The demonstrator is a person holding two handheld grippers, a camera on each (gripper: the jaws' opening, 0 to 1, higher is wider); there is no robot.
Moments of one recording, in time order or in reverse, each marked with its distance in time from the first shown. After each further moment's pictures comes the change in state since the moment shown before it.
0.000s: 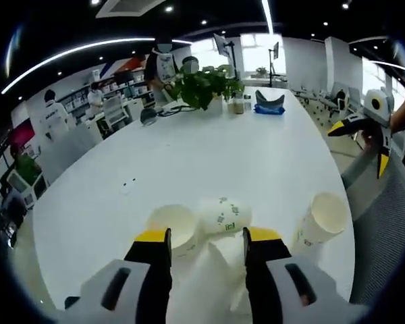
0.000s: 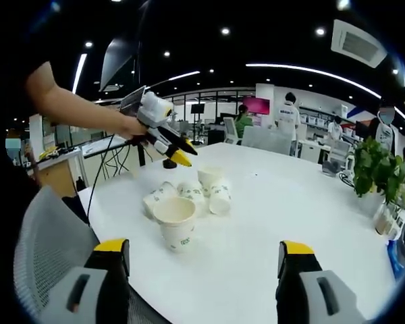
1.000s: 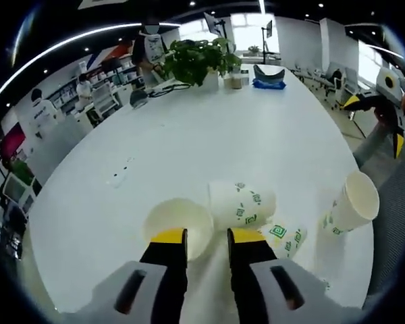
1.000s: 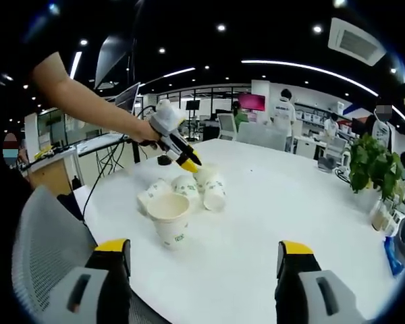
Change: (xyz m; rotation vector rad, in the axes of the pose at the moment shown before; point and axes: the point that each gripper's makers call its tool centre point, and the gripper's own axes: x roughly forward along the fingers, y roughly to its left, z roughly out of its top) left arm 0.049 0.014 -0.014 0.069 0.123 -0.037; right arm 0.000 -0.008 -0.005 0.014 0.024 -0.033
